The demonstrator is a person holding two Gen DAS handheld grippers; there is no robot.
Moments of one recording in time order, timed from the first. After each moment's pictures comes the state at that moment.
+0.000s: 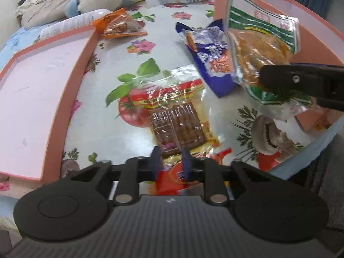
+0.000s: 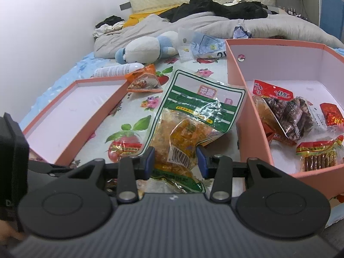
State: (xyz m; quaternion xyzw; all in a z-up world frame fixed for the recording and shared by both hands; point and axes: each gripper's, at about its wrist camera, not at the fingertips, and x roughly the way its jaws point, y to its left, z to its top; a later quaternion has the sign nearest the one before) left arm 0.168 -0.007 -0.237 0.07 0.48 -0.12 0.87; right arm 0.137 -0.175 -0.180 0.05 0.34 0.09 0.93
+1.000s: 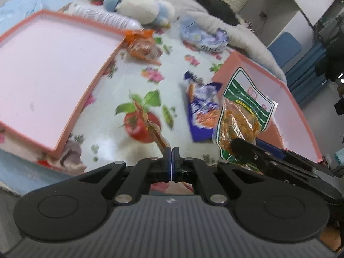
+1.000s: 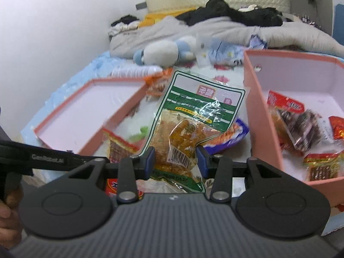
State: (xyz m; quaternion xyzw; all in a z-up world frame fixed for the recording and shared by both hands) left arm 0.151 0.051 -0.163 -0.17 0.44 -0.13 0.87; right arm 0.123 -0.166 -0.151 0.05 0.33 0.12 0.94
